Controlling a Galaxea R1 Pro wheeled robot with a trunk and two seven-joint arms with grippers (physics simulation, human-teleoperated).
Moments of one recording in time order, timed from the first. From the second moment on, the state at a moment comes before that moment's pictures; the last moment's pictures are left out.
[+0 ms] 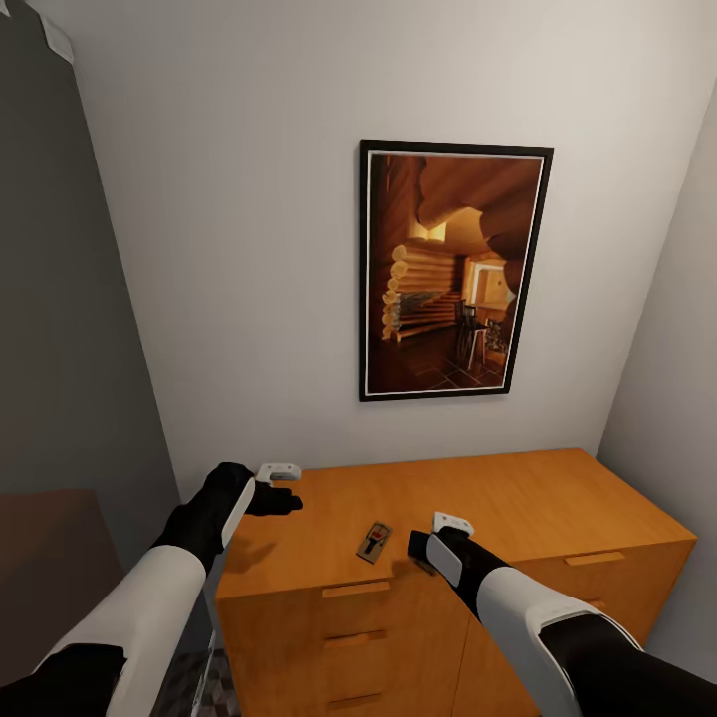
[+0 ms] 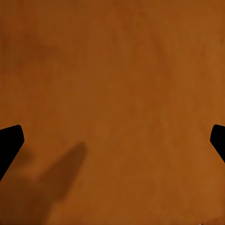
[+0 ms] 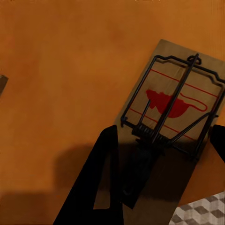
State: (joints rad) left arm -0.84 -0.05 -0.02 -0.69 -0.03 0.86 -0.15; right arm -0.88 0.15 0.17 -0.14 -0.48 0.25 -0.26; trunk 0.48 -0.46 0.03
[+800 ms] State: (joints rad) left arm -0.84 -0.05 -0.02 -0.69 -0.03 0.86 -0.14; right arm -0.88 0.11 0.17 -0.42 -0.46 0.40 -0.25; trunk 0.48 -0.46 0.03
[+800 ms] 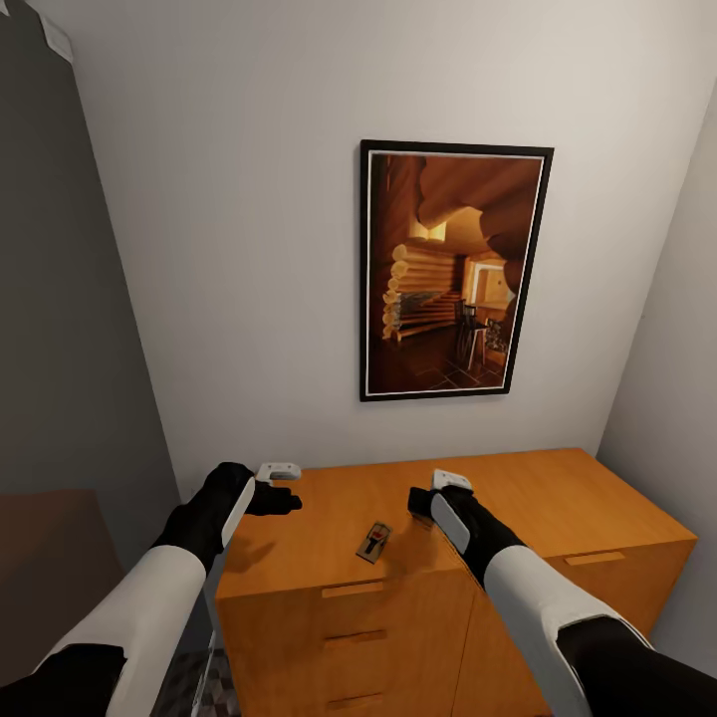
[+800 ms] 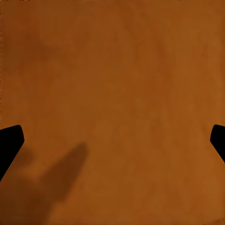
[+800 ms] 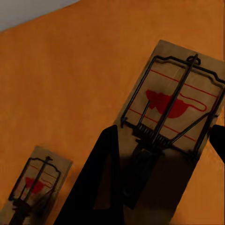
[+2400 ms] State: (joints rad) left arm -0.84 -0.05 -0.02 -0.69 -0.03 0.86 -0.14; right arm -0.88 -0.21 0.18 -0.71 -0.45 0.59 0.00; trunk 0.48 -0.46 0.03
